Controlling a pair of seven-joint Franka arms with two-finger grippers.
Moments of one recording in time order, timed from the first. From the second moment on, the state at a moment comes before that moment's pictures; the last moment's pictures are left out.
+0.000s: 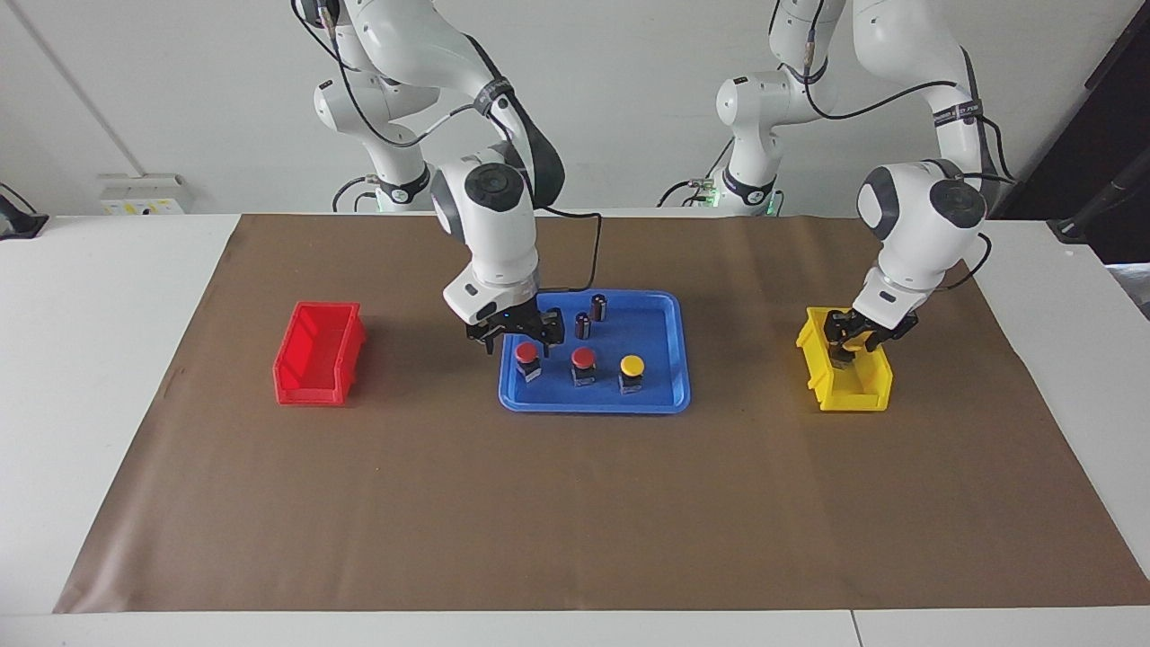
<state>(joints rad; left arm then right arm) 0.05 0.04 -0.07 -2.21 0.04 2.26 0.04 0.43 0.25 -0.02 -1.75 -0.01 2.04 0.57</state>
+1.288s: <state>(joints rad) 0.05 0.03 -0.07 -1.99 0.04 1.98 0.03 -0.11 0.01 -0.02 -1.56 -0.03 1.48 -0.09</state>
